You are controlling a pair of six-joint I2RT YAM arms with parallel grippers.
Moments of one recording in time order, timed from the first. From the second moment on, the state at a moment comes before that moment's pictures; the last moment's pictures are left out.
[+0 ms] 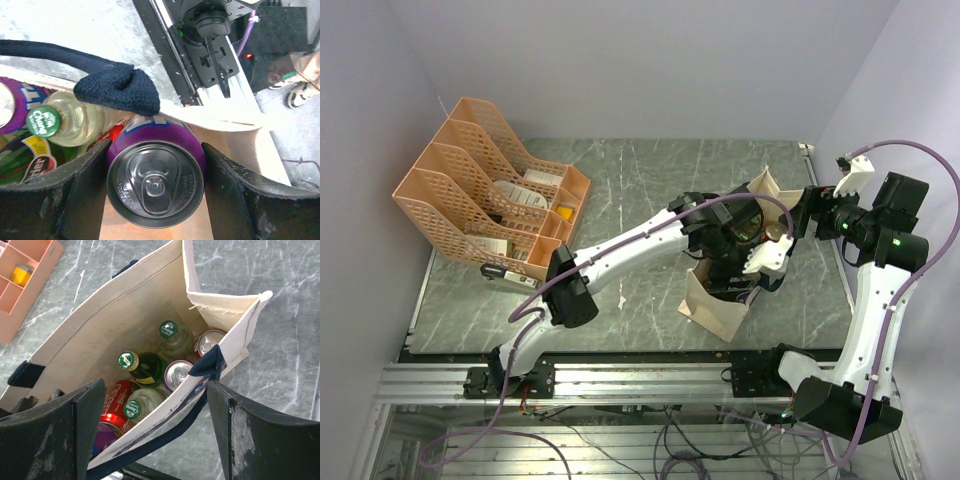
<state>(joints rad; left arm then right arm) -1.14 2.27 2.41 -1.17 0.67 0.68 -0.39 1.04 1.34 -0.97 -0.67 -0.23</state>
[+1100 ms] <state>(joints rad) -1.06 2.04 2.28 -1.04 0.57 0.63 -0.39 1.15 1.60 -1.29 -0.58 -0.62</state>
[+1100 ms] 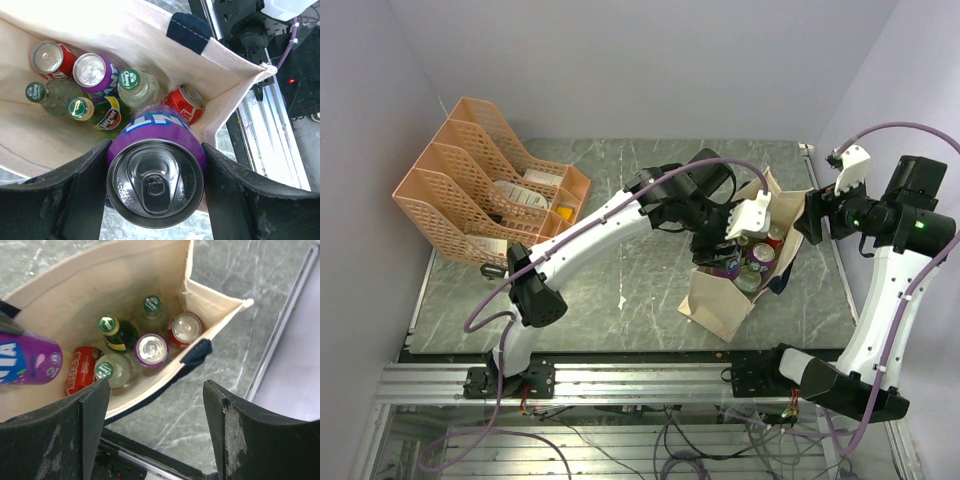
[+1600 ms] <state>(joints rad) -1.00 1.98 2.11 -0.92 0.59 0.51 -0.32 1.09 1.58 -1.36 -0.81 -0.78</state>
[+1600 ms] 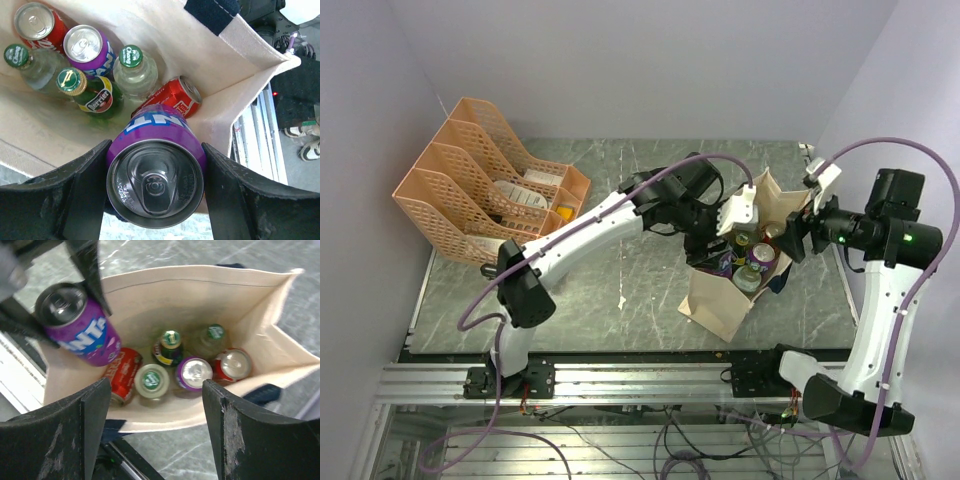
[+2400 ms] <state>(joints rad) -0.94 1.89 2.02 -0.84 0.59 0.45 -0.02 0.83 1.32 -1.38 -0.79 -0.77</state>
